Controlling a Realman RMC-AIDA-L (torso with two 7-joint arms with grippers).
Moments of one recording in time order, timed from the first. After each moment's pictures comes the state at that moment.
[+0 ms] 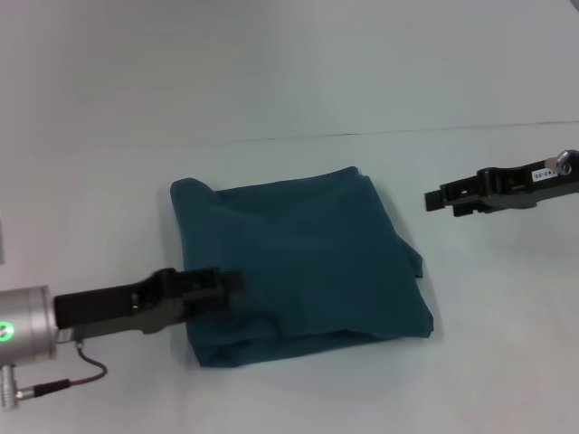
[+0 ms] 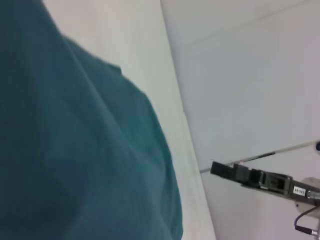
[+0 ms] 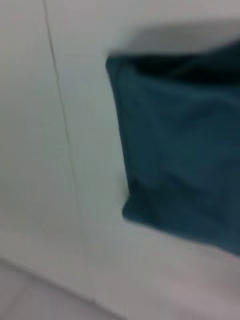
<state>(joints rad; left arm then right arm) -0.57 -2.11 0.62 0.58 2.06 1.56 -2.32 0.79 1.89 -0.62 -0.65 -2.40 -1.44 2.40</state>
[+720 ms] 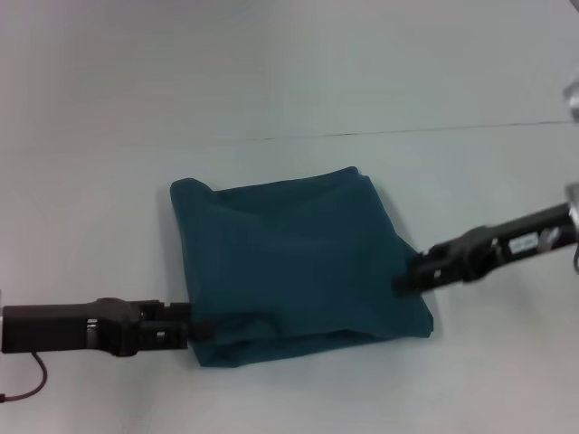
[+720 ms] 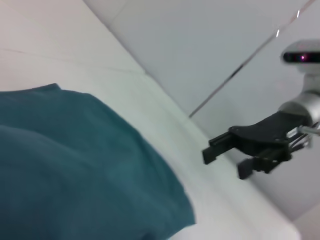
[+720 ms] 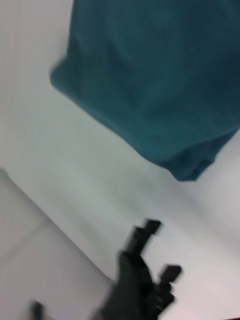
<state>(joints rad) -0.55 -2.07 0.63 0.75 2.16 1.73 -1.89 0.75 1.95 -0.67 -0.67 -2.34 -1.66 1.96</state>
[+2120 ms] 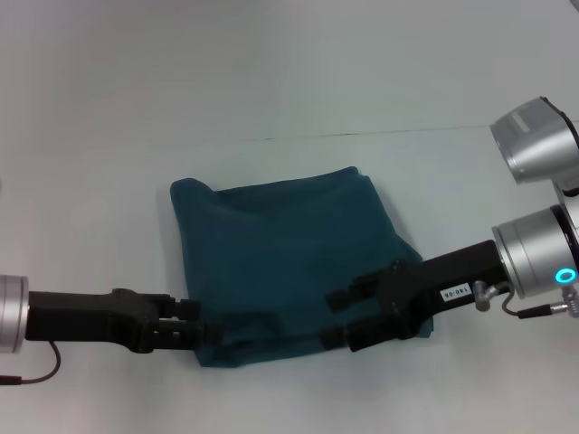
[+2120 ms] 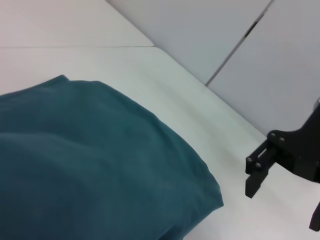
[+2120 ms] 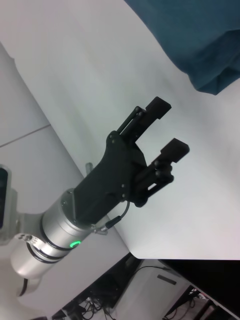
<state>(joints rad) -0.58 -2.07 0.73 0.78 2.18 1.65 -1.87 0.72 2.08 -0.78 -0.73 -2.21 -1.68 1.77</state>
